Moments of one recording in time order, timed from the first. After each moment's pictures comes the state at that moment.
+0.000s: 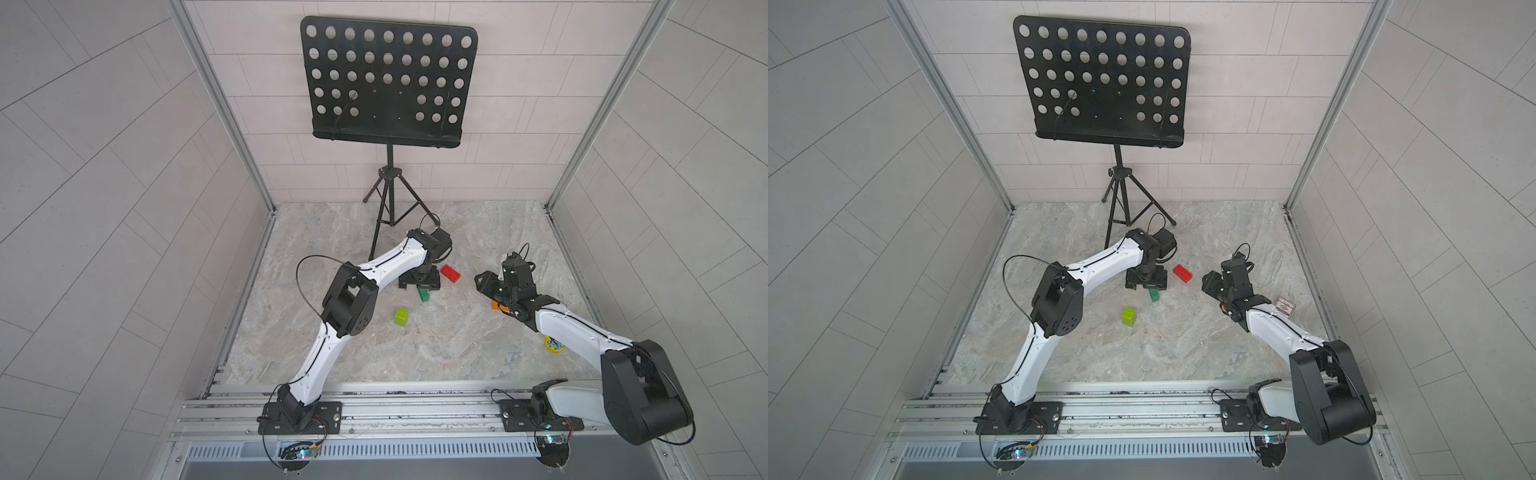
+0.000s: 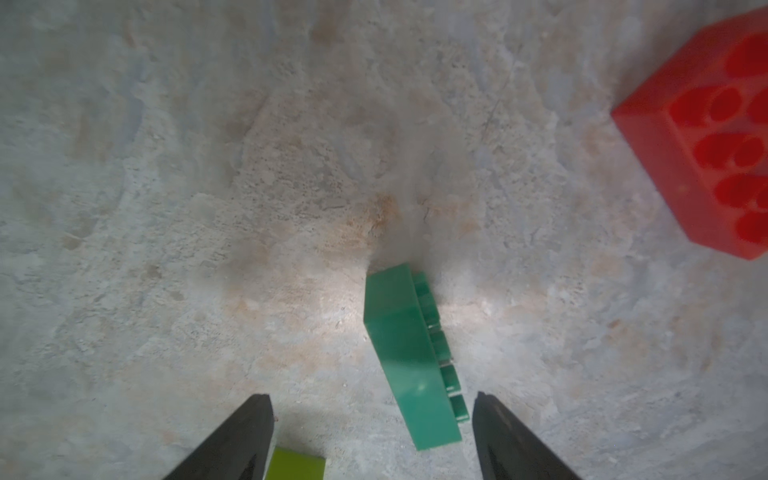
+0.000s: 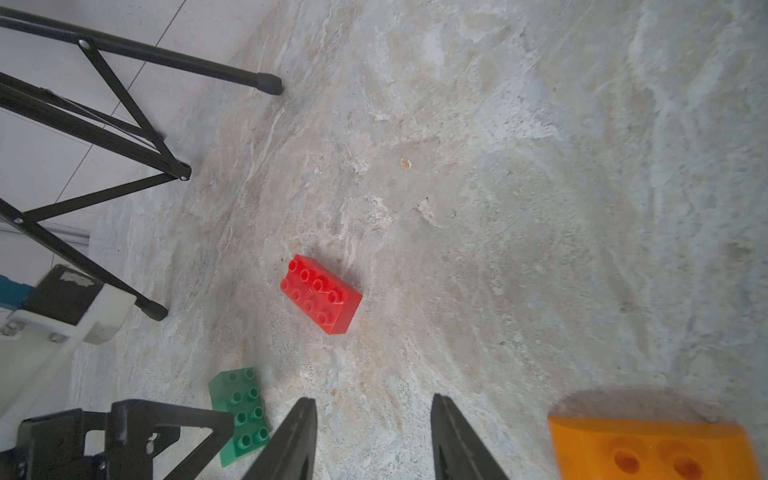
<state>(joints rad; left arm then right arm) -0.73 2.34 2.07 -1.23 -0.03 -0.72 0.21 1.28 0.59 0.00 -0.06 0.73</state>
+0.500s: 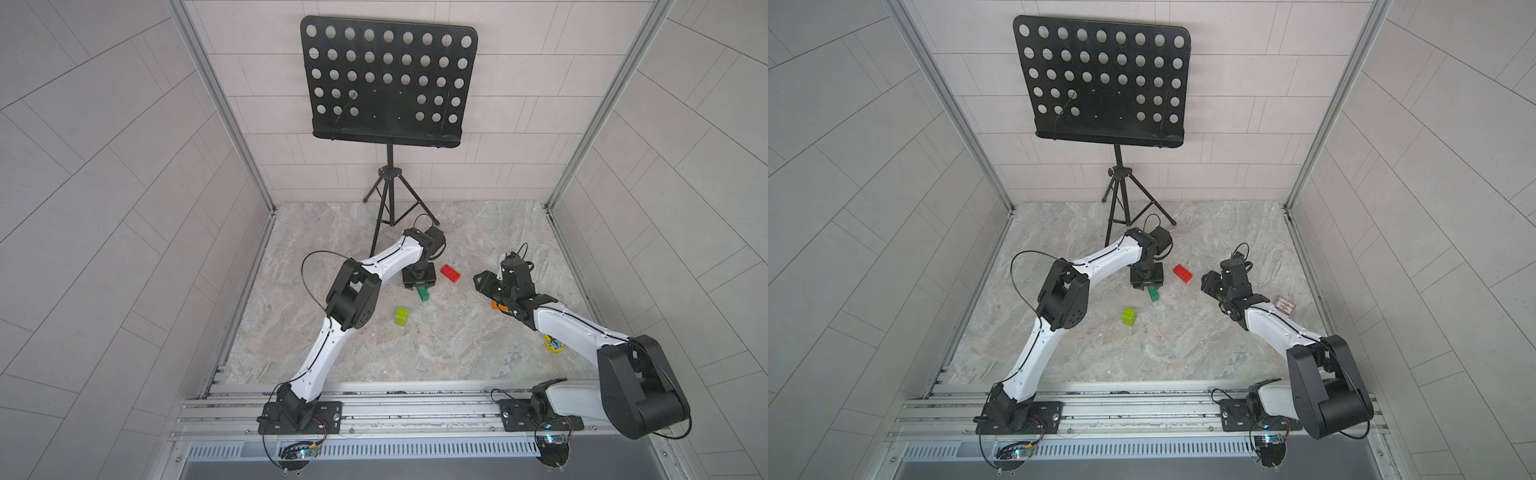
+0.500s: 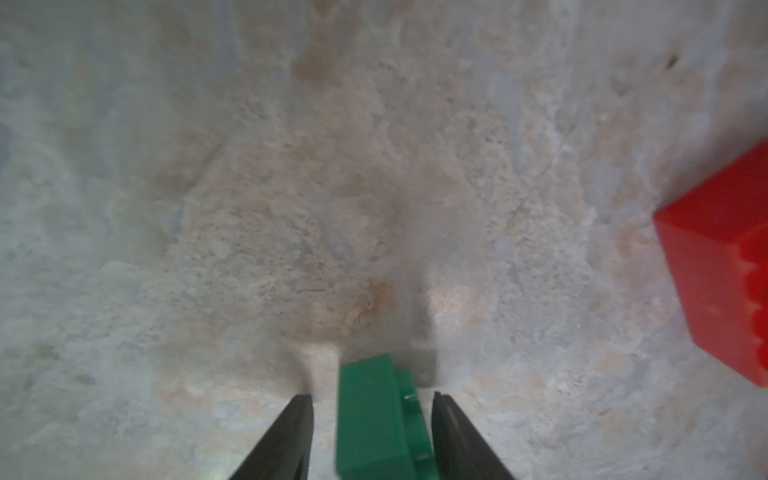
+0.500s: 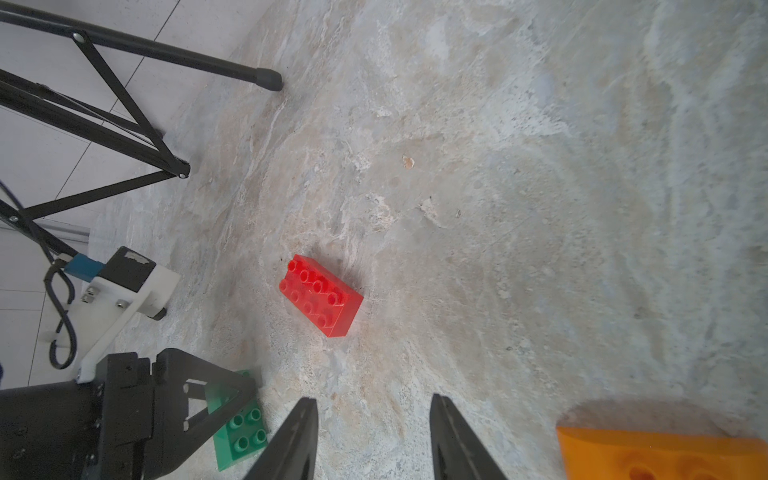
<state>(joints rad) -0.69 2.43 2.11 -1.17 0.08 -0.78 0.21 1.30 0.59 0.02 -0.07 0.73</state>
